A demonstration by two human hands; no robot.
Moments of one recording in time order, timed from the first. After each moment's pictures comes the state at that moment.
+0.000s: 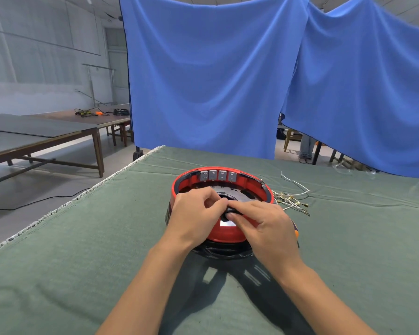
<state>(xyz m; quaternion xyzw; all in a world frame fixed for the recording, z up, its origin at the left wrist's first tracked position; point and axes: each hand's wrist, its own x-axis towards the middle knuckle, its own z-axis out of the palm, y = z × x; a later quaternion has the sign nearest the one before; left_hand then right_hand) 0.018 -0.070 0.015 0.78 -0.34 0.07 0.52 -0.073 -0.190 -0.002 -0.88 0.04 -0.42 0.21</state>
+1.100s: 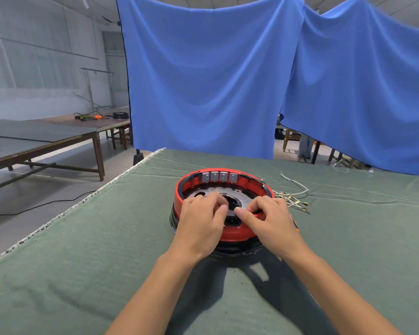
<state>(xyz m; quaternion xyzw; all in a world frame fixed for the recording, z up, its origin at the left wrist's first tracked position) 0.013 -0.071 0.002 0.81 -0.38 0.15 0.41 -0.066 -0.208 0.002 -0.89 0.15 -0.29 0.33</state>
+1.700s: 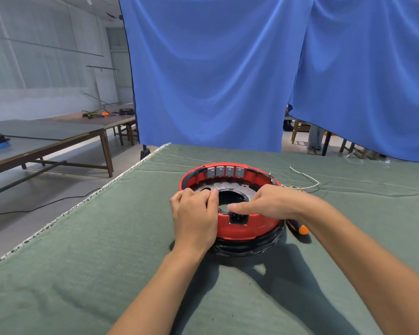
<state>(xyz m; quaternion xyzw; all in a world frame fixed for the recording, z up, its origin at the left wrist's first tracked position) 0.028 -0.076 -0.011 0.83 -0.26 0.23 0.44 -0.048 -0.207 0.069 -0.96 0.19 0.04 0.22</state>
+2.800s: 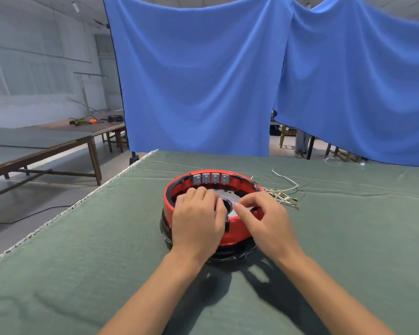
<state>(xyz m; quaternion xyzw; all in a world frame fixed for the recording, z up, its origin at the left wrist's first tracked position) -0.003 -0.092 0.001 0.82 -0.35 0.33 0.32 -0.079 -0.215 -0.003 -0.84 0.10 -0.39 0.35</state>
